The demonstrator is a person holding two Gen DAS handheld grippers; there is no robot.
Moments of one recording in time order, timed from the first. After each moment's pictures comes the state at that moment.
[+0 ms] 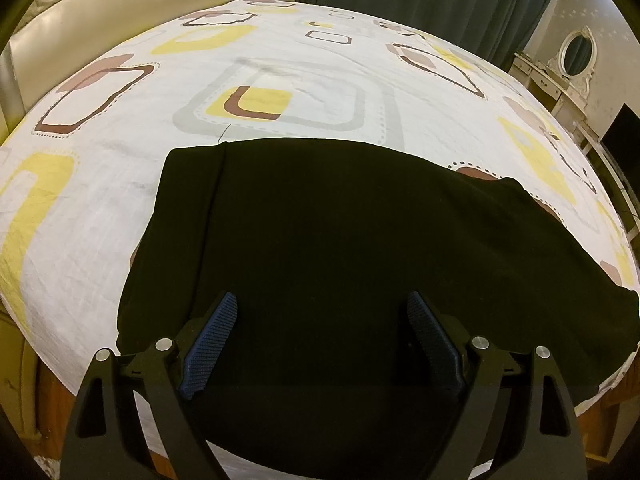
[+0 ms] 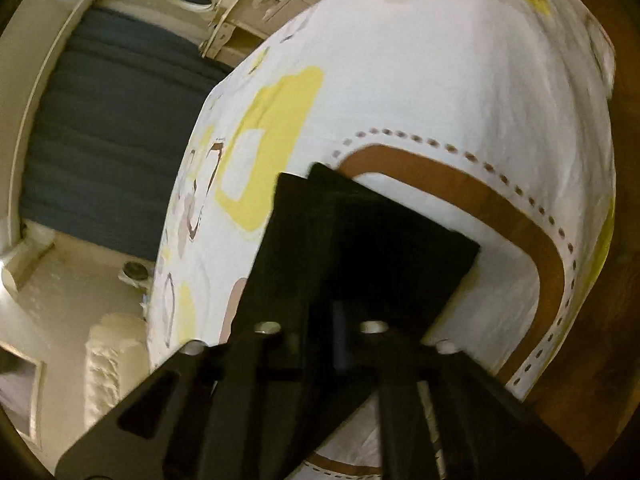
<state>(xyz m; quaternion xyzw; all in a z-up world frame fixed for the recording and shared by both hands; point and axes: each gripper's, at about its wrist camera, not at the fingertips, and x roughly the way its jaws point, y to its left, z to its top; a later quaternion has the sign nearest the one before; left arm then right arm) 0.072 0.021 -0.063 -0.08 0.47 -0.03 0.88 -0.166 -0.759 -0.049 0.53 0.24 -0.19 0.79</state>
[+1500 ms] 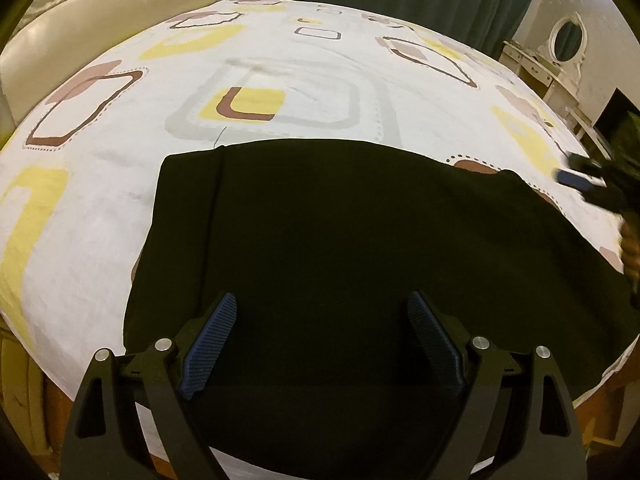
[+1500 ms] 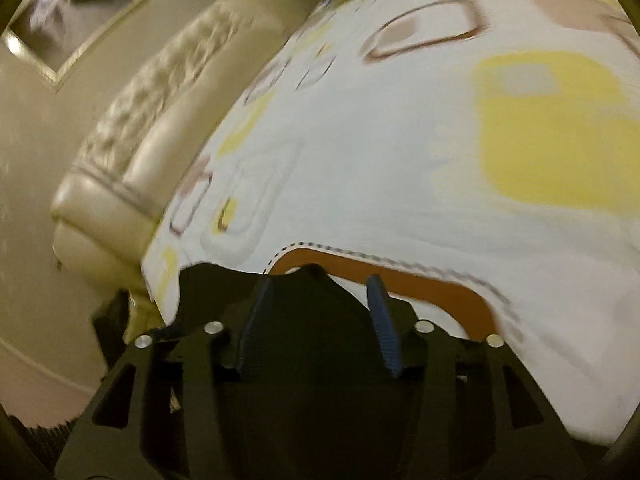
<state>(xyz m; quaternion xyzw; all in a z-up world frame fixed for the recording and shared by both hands) 0.078 0.023 -0.063 -0.06 0.48 -0.04 0.87 0.170 -0.332 -0.037 0.16 0.49 0.31 0.80</state>
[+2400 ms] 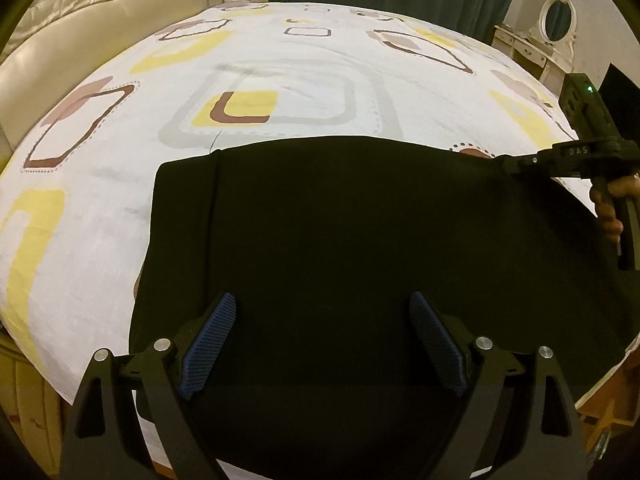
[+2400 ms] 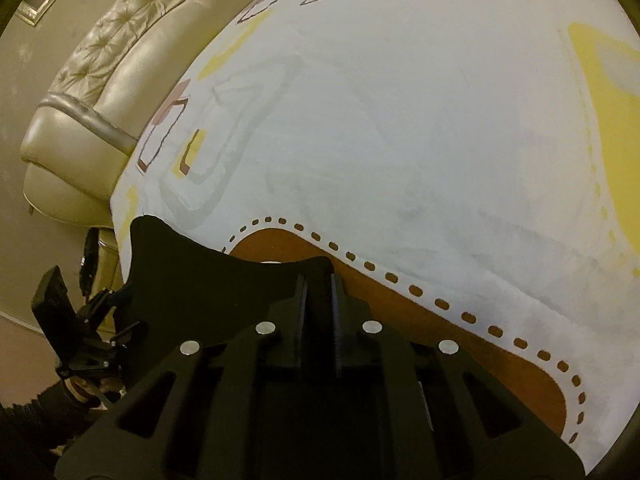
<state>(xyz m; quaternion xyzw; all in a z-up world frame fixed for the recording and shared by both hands) 0.082 0.021 -0.069 -0.01 0.48 -0.05 0.88 0.200 -0.296 -0.083 0.09 0.56 0.32 0.76</state>
